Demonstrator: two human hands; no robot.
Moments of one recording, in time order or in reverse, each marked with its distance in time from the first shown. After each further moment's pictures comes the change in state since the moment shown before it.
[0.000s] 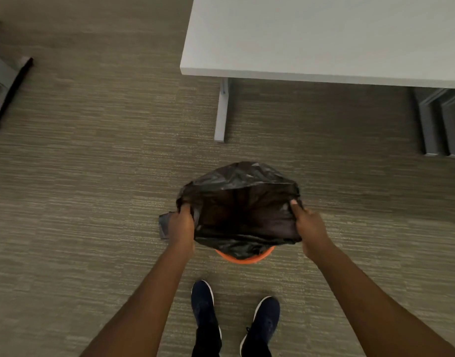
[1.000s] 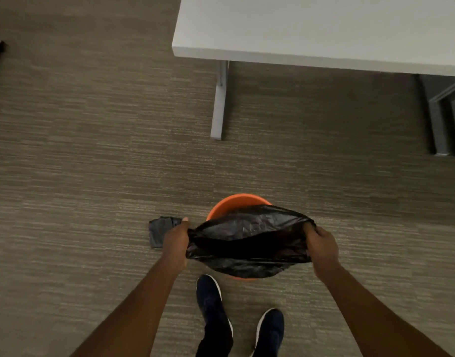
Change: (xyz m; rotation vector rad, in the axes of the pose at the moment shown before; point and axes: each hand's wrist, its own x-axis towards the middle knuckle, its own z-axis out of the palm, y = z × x) left_hand 0.119 -0.065 0.015 0.076 -0.072 -0.254; right_hand 0.077 0.077 0.006 -0.302 0.163 0.073
